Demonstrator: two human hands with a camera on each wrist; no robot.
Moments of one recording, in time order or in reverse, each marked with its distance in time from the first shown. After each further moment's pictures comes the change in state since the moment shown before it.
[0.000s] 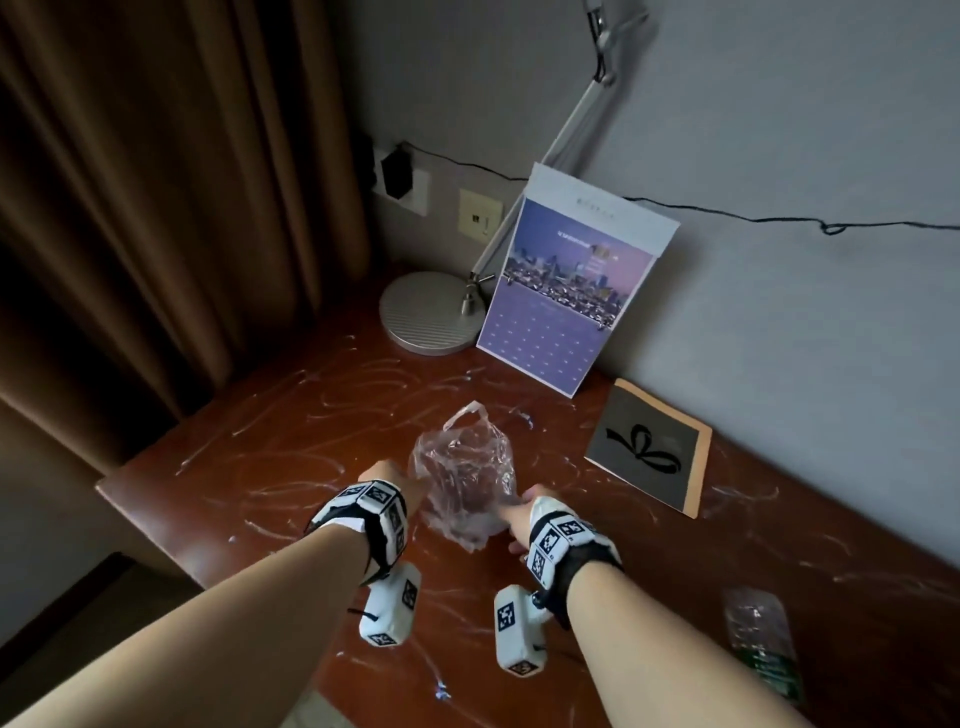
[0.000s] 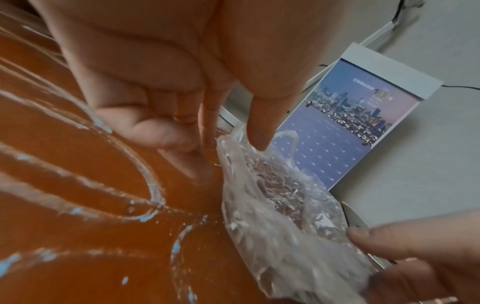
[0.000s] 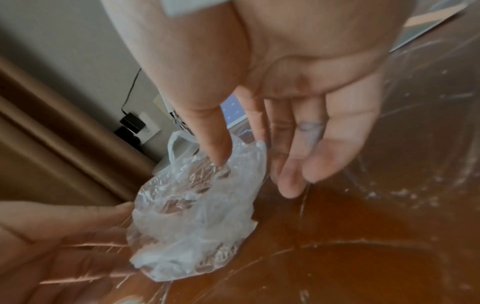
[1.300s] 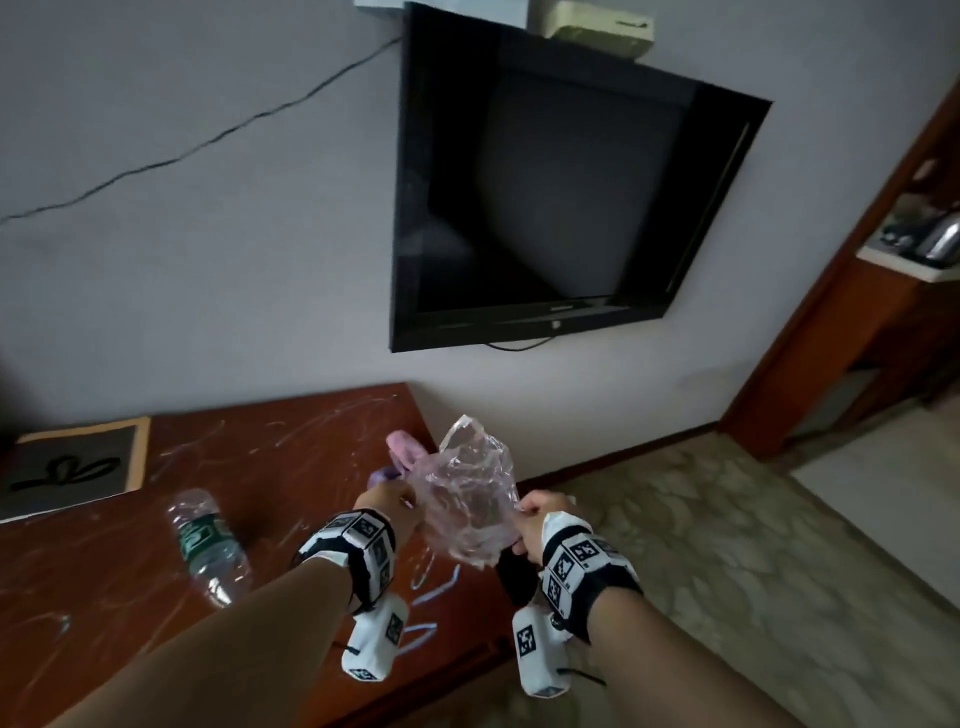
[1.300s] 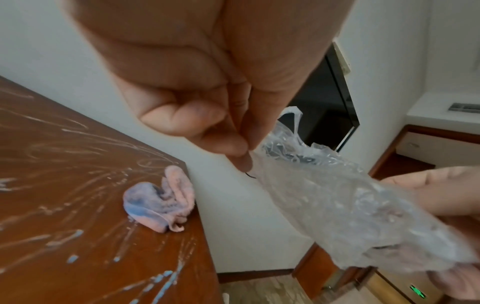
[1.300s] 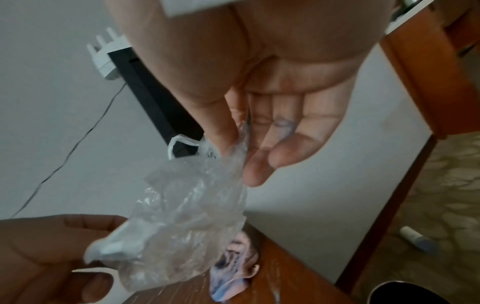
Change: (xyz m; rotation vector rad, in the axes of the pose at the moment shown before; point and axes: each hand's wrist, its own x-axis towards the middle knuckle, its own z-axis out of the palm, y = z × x) left_hand -0.475 0.157 0.429 0.456 -0.359 1.028; right_hand -0.383 0.549 -0.249 0.674 0.888 0.200
